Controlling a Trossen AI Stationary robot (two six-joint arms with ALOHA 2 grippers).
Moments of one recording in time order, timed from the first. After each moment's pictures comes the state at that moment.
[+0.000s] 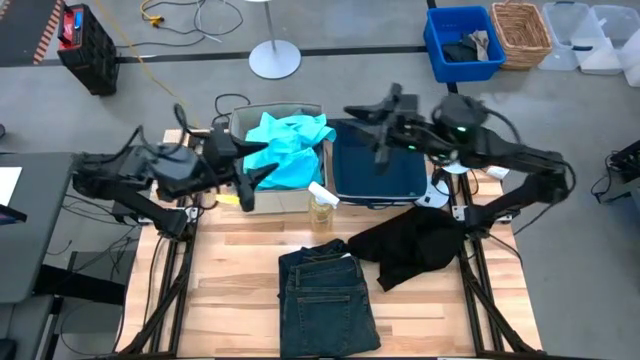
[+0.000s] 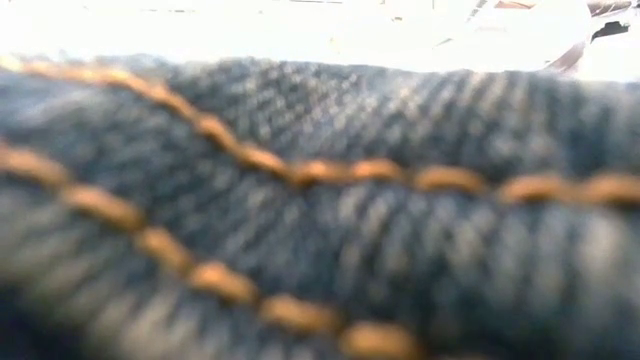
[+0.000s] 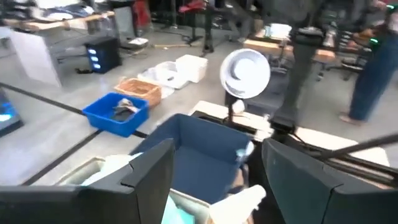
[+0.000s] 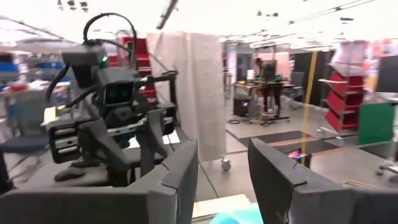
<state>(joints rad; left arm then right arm) -0.26 1.24 1.71 -0.70 -0.74 -0.18 -0.08 1.31 1.60 -0.12 0.17 0.00</state>
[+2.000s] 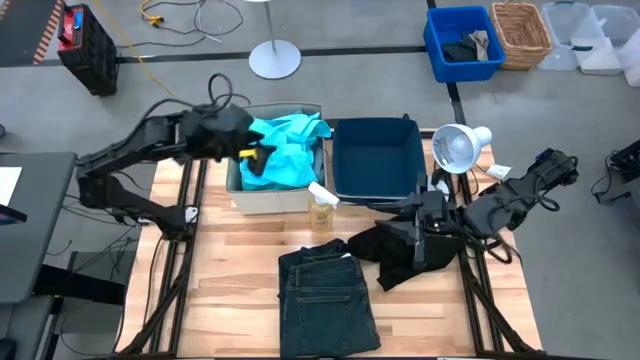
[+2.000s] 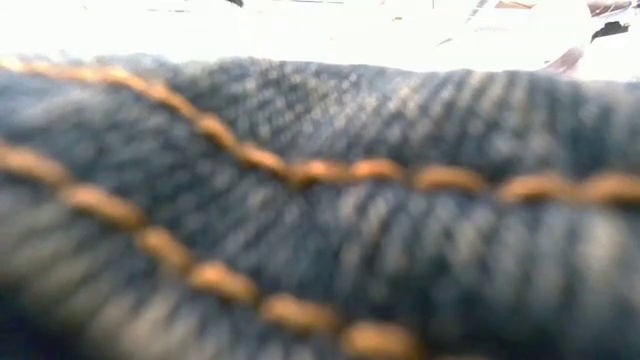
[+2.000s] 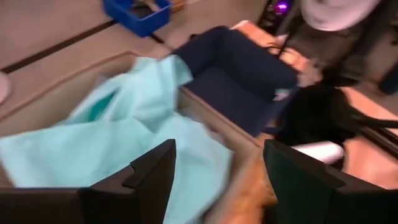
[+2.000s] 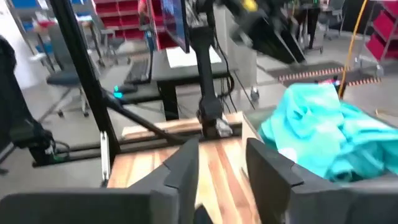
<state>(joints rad) 0.16 1.27 1.71 -1.02 -0.35 -0.45 0.57 1.15 1.34 -0.37 0.71 0.22</state>
